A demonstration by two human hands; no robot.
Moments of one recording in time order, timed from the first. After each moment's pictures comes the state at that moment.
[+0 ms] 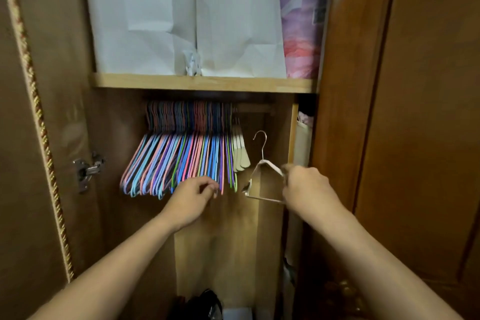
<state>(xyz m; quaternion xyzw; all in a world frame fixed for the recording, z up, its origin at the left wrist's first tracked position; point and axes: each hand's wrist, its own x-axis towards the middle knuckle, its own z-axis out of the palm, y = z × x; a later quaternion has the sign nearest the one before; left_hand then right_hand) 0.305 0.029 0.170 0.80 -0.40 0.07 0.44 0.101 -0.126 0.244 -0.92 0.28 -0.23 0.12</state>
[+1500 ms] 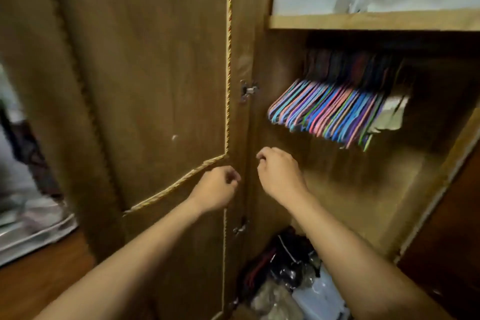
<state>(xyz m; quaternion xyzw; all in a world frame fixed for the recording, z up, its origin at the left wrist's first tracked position) 0.139 0.172 0.109 0.93 0.00 0.08 0.36 0.181 0.006 0.135 -0.94 -0.17 -0.19 0.23</state>
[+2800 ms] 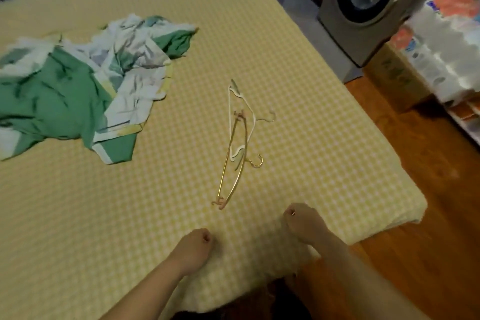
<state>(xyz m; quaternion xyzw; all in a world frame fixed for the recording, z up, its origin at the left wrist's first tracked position) -0.688 0.431 -0.342 0.27 0.82 0.04 0.51 -0.479 0.617 -0.339 -0.57 -0.69 0.41 -0.19</state>
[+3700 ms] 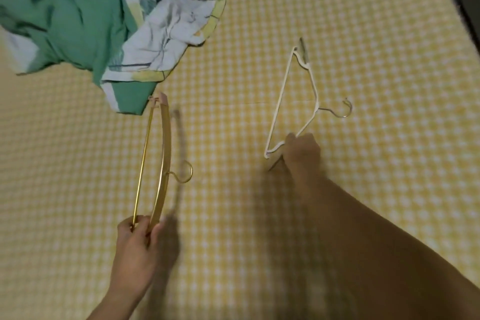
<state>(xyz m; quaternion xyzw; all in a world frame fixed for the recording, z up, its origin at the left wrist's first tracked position) -0.725 0.386 -0.460 0.06 0.95 0.21 0.21 -0.686 0.747 -0.514 -0.62 -0.66 0.42 -0.06</state>
